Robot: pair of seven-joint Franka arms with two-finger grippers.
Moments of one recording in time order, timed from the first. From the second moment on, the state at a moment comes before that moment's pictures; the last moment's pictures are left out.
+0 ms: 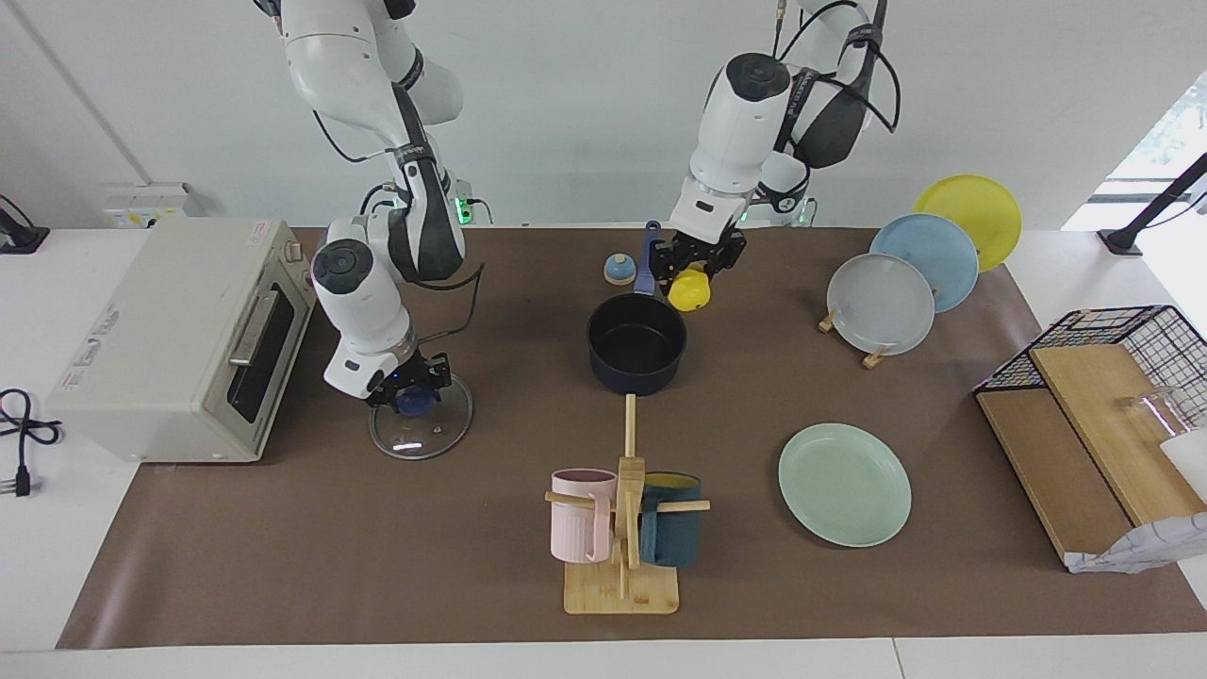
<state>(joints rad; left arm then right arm) -0.68 -0.04 0.02 -2.03 -0.09 2.09 -0.82 0.09 0.26 0.05 -2.04 -0.01 2.28 -0.16</state>
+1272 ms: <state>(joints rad) -0.80 0.18 0.02 -2.16 -0.06 2.43 -0.83 0.12 0.25 0.05 -1.91 0.01 2.15 -0.16</state>
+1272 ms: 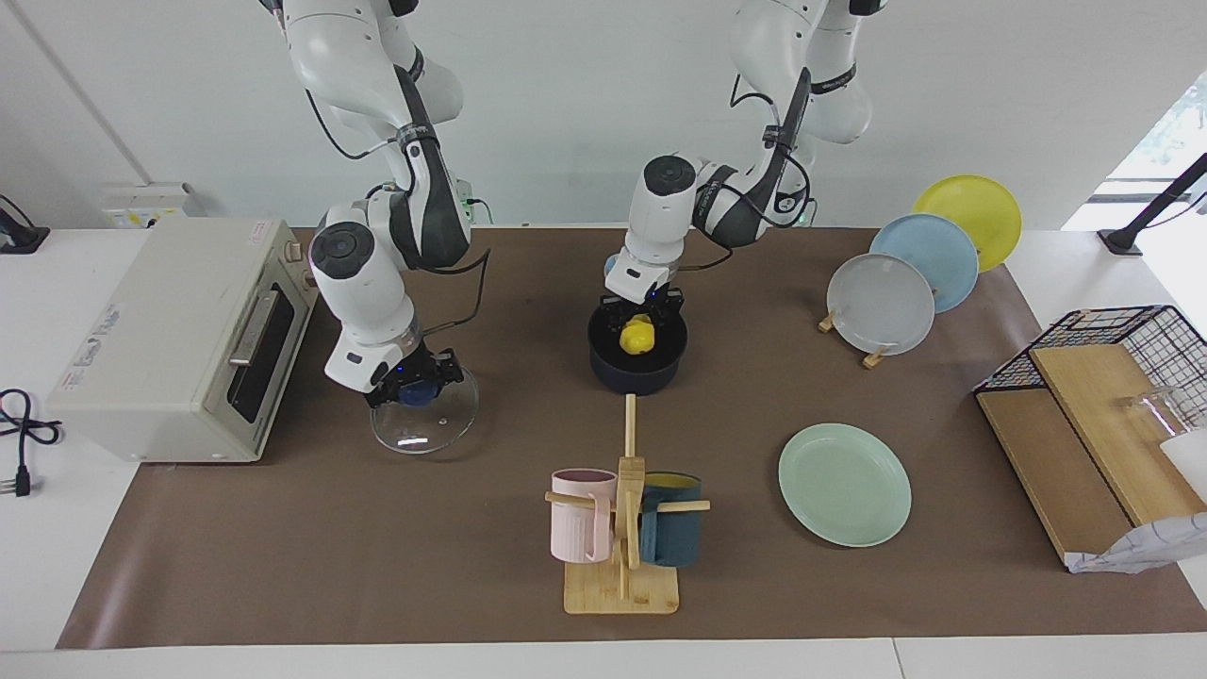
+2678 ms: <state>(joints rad) -0.79 0.16 0.04 -2.04 -0.02 2.21 -0.77 0.30 0.26 0.05 -1.77 0.02 2.00 0.07</state>
